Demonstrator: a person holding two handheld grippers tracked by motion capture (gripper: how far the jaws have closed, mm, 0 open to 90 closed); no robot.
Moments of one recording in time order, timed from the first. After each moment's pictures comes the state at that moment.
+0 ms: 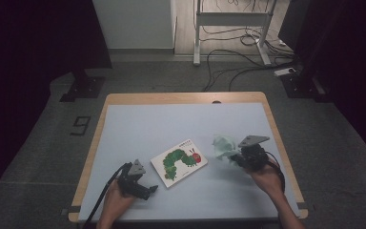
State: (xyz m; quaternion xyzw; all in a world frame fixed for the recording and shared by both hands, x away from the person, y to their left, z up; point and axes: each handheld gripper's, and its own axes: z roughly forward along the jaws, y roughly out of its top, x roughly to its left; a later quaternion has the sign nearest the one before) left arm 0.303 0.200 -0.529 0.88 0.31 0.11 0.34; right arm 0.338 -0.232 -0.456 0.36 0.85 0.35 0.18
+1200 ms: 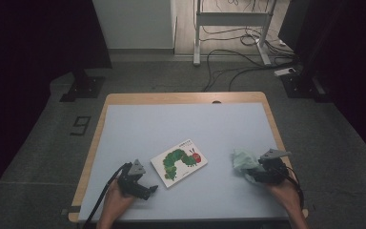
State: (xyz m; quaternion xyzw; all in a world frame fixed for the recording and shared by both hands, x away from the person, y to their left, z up) left arm 0.303 0.200 -0.529 0.88 0.31 0.11 0.34; right arm 0.314 -0.294 -0.502 0.44 0.82 0.31 0.18
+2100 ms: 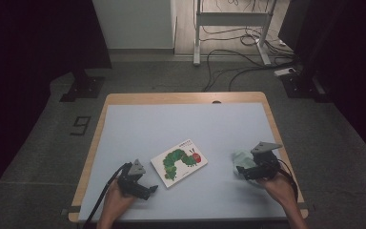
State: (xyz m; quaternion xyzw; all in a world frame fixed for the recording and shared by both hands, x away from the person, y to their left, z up) left arm 0.303 0.200 -0.529 0.88 0.31 0.11 0.34; right arm 0.324 -0.255 -0.470 0.39 0.84 0.33 0.17
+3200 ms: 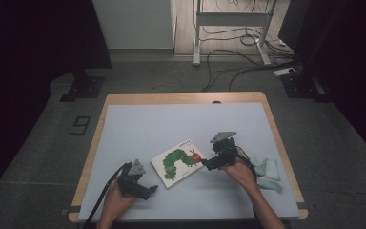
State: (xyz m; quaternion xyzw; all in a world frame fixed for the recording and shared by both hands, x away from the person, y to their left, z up) left arm 0.303 0.200 -0.529 0.88 0.31 0.11 0.34; right arm 0.384 -0.148 -0.495 0.33 0.86 0.36 0.13
